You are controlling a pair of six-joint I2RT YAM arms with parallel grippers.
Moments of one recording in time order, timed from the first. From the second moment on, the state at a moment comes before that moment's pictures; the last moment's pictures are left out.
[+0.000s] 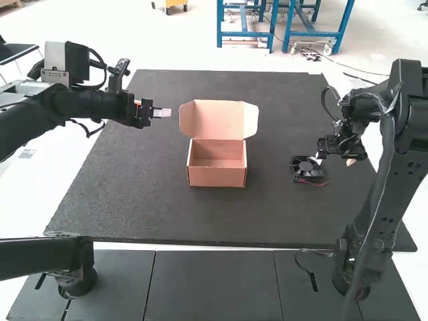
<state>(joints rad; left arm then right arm) -0.12 1.01 0.94 -0.48 0.60 0.11 -0.15 1.88 1.19 -0.66 0.02 -0.17</state>
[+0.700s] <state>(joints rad) -0.12 1.01 0.91 -0.51 0.62 0.11 -0.11 1.91 1.22 -0.74 -0.02 -0.17</state>
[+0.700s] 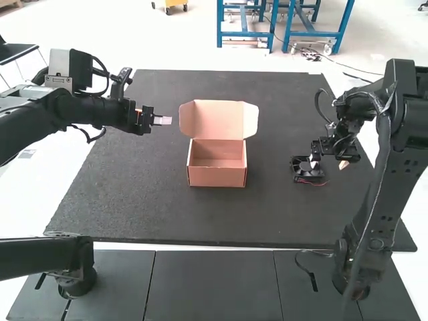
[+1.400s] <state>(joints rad) -0.12 0.98 0.91 -0.51 0.62 0.11 -0.11 1.94 1.27 -0.77 0.01 -0.14</state>
